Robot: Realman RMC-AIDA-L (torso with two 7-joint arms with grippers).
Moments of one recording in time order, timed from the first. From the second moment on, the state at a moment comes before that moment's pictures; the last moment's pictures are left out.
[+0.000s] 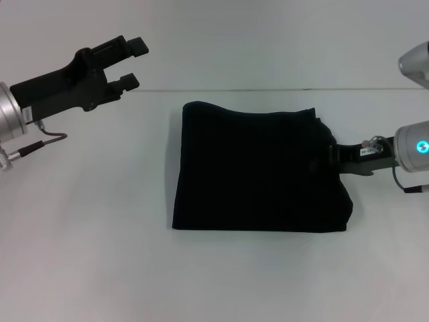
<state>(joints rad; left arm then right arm) -0.67 -2.06 0.34 0.67 1.96 1.48 -2.39 0.85 2.01 -0.78 -0.49 -2.39 -1.08 2.53</state>
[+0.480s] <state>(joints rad) -0.67 -2.07 0.35 0.67 1.96 1.47 -2.39 0.81 1.98 -0.71 -0.52 -2.35 -1.07 2.49</state>
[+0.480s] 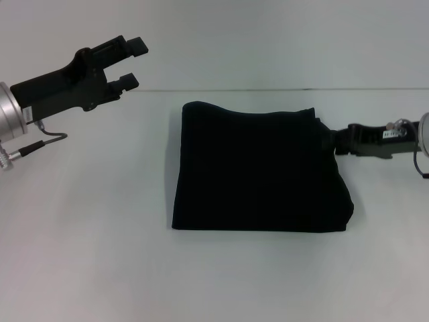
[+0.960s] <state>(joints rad) -0.67 -2.07 0.35 0.67 1.93 1.47 -2.39 0.87 2.00 -0.72 -0.40 -2.33 -0.88 2.48</state>
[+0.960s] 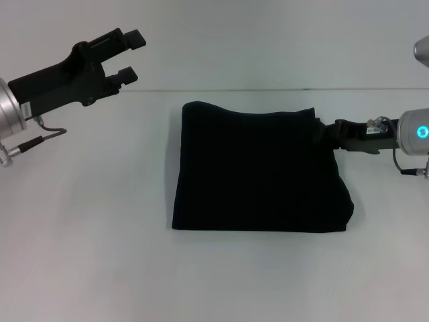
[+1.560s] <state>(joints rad) -0.68 -2.06 0.35 0.64 1.93 1.43 -2.38 0.89 2.03 -0.72 -0.41 -2.19 -0.80 2.33</state>
